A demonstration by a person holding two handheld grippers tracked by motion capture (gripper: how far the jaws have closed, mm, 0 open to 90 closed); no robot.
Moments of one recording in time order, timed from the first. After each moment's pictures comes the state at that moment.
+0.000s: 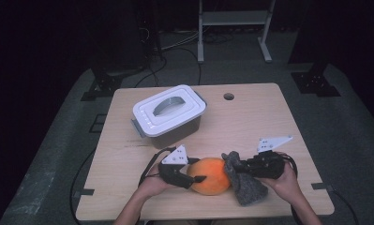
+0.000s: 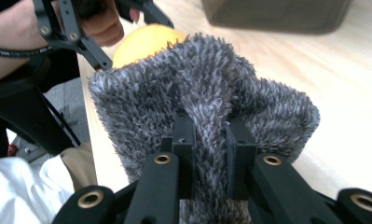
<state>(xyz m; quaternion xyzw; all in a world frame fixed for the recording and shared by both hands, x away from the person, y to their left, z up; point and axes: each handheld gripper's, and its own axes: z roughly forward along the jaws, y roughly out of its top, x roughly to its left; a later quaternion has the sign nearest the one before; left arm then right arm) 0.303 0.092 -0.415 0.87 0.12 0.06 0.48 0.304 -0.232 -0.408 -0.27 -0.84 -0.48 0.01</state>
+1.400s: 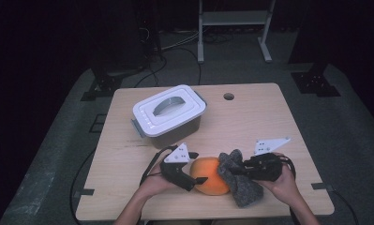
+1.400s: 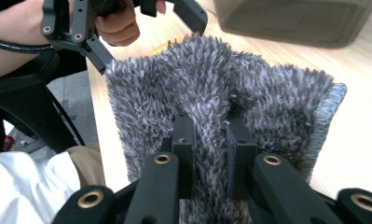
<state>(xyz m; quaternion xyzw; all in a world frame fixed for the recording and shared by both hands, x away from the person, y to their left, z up) 0.309 0.088 -0.419 0.86 0.14 0.05 0.48 0.296 -0.222 -0.403 -0.24 -0.84 -0.48 0.00</state>
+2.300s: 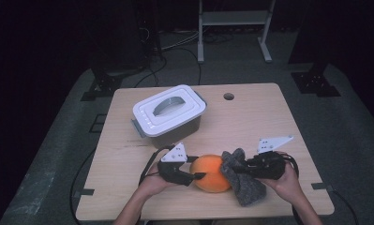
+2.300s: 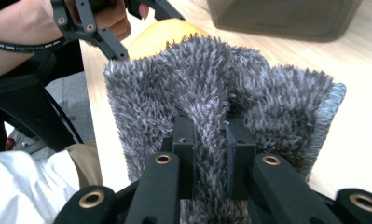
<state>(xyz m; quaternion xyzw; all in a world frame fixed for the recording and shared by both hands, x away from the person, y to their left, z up) 0.304 0.091 -0.410 0.86 0.13 0.06 0.49 0.298 -0.229 -0.399 -0.25 -0.84 -0.48 0.00</state>
